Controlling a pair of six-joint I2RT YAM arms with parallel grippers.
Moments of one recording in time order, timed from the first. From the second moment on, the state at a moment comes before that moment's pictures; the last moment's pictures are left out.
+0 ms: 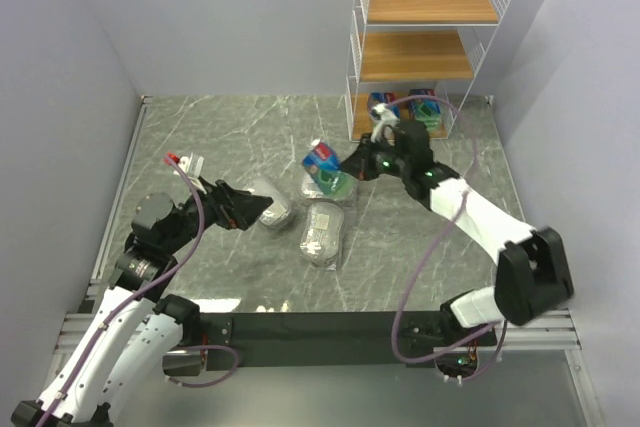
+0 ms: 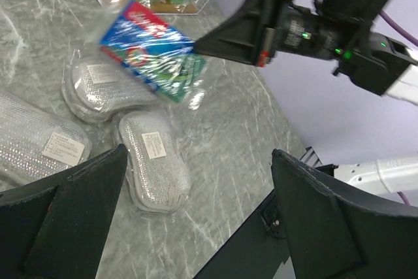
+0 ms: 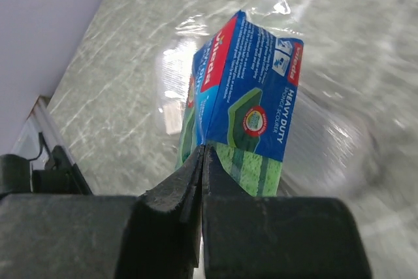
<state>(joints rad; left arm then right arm) -0.36 0.55 0.62 -0.15 0.39 -0.65 0.44 1.45 1.01 0.01 -0.49 0.39</state>
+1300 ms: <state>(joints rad) -0.36 0.56 0.62 -0.15 0.38 -0.65 0.22 1.41 0.88 0.04 -0.03 0.48</state>
